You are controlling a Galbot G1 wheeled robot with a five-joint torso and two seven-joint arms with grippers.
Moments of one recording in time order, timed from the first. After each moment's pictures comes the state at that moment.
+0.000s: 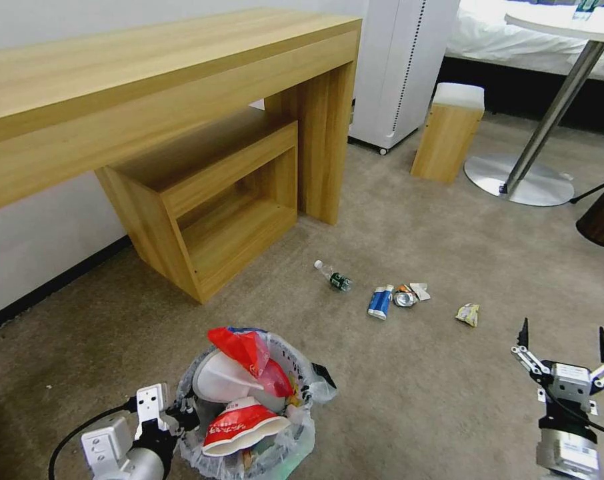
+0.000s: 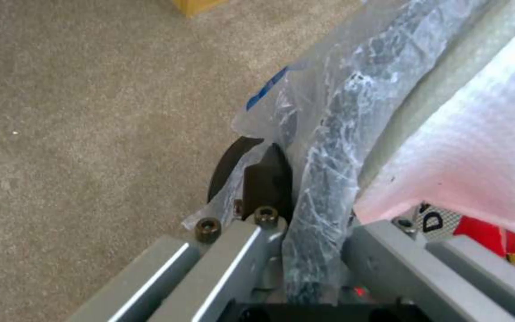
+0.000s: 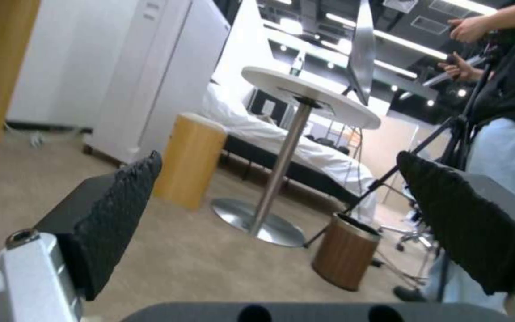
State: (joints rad) left arm 1.91 -1.21 -0.53 -2.48 -0.76 0.52 -0.49; right arm -1.63 1.54 0.93 1.93 -0.18 0.49 0.18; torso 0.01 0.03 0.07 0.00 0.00
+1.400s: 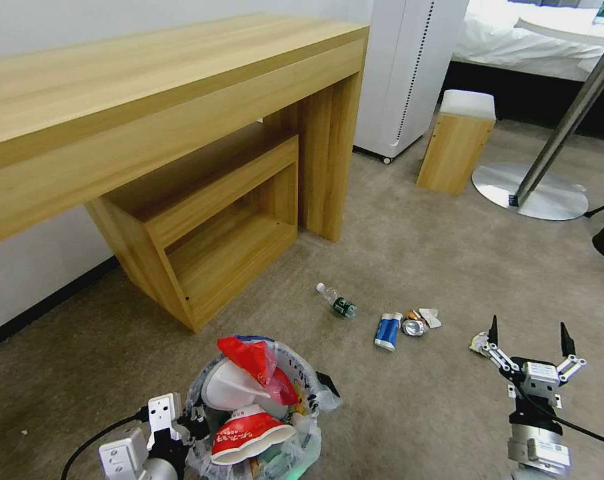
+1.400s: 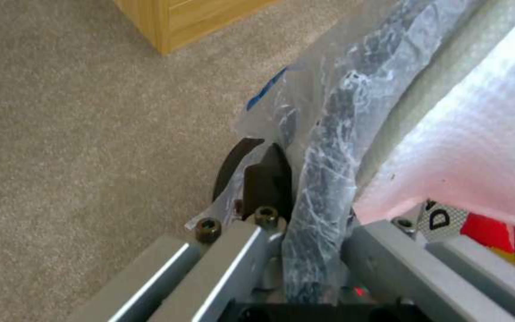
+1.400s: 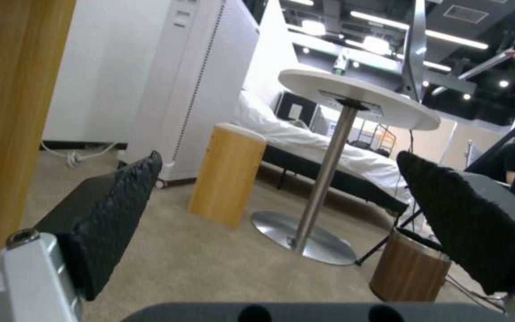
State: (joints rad) left arm 1.93 -1.28 -0.46 -2.46 -0.63 0.50 -0.46; right arm -1.61 1.55 0.88 1.90 -0.17 0.52 0.14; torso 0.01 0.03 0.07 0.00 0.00
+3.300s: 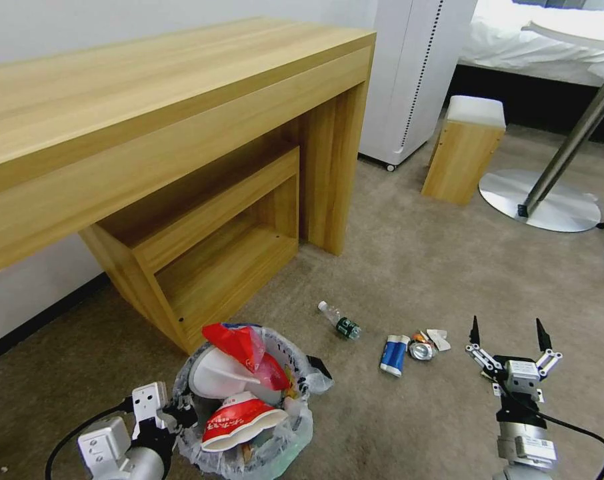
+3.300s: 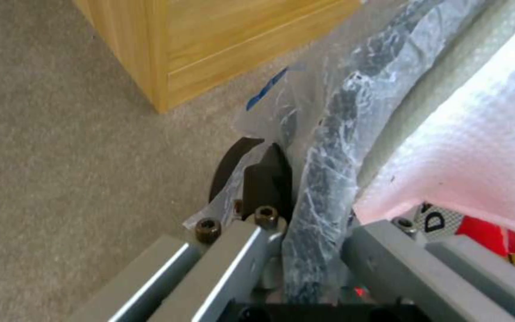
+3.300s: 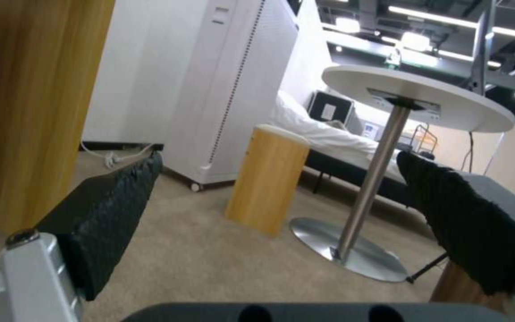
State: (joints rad) left arm 1.91 -1.25 -0.52 -2.49 -0.74 0.50 -0.52; right arm -1.60 1.53 0.85 1.86 -0.16 0.54 0.07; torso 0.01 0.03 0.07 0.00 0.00
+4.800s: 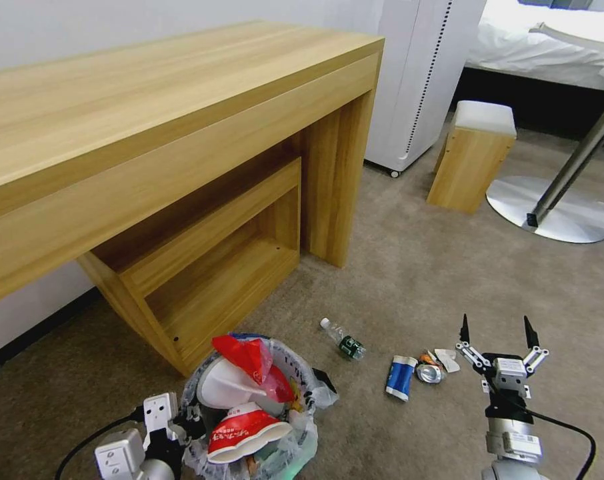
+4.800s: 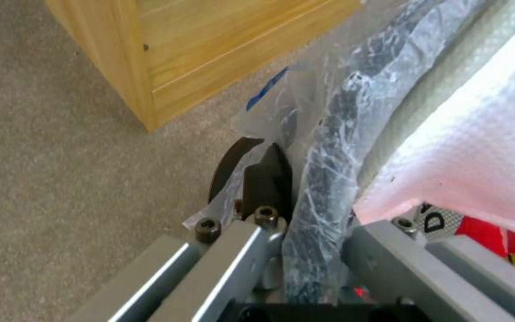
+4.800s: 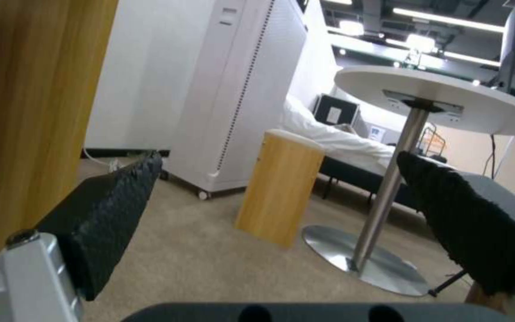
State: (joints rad) left arm 1.94 -1.28 -0.46 -2.46 -0.59 0.49 -0.47; right arm -1.57 1.53 0.83 1.83 -0.17 0.56 0.08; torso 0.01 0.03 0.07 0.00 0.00
